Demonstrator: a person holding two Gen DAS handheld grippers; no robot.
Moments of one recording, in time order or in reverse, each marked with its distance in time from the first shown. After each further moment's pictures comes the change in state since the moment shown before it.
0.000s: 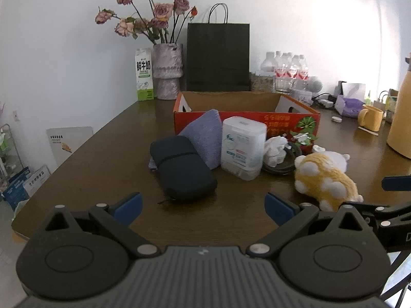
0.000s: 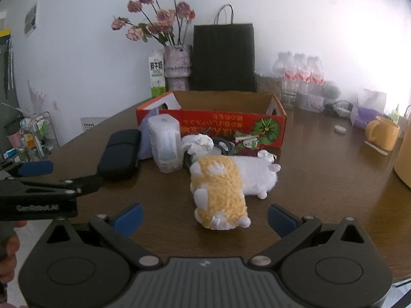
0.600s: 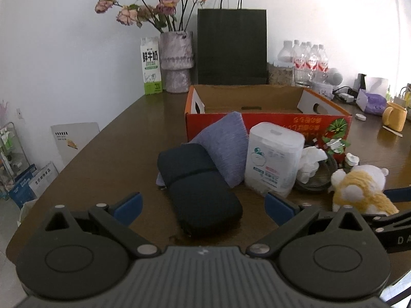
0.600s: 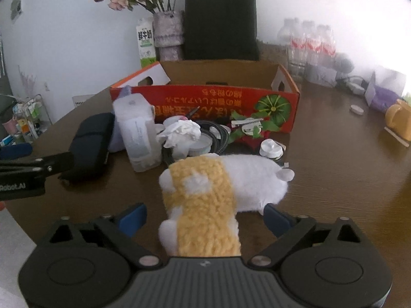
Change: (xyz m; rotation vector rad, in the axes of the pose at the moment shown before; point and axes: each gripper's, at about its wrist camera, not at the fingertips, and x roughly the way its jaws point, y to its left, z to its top) left arm 0.066 0.012 0.032 0.004 0.063 0.049; right arm 0.090 -0.021 0.028 0.018 0.157 0.015
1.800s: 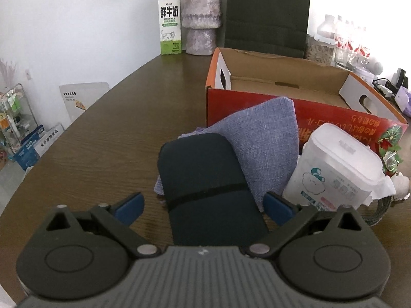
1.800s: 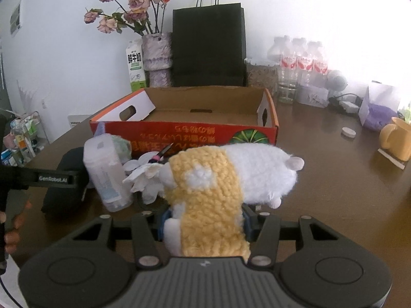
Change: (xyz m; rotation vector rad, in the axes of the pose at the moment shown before) left arm 0.087 0.011 0.028 -0.105 0.190 0.072; right arm 0.004 -0.038 0.029 0.004 -0.099 -0.013
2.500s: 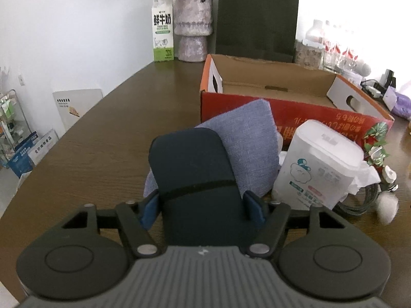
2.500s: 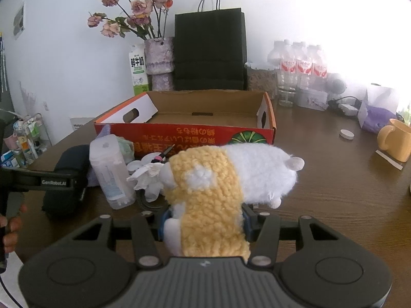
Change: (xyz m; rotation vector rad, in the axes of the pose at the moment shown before) left arm -0.019 0.005 -0.008 0.021 -0.051 -0.043; right arm -0.014 0.001 -0.006 -0.004 -0.021 0.012
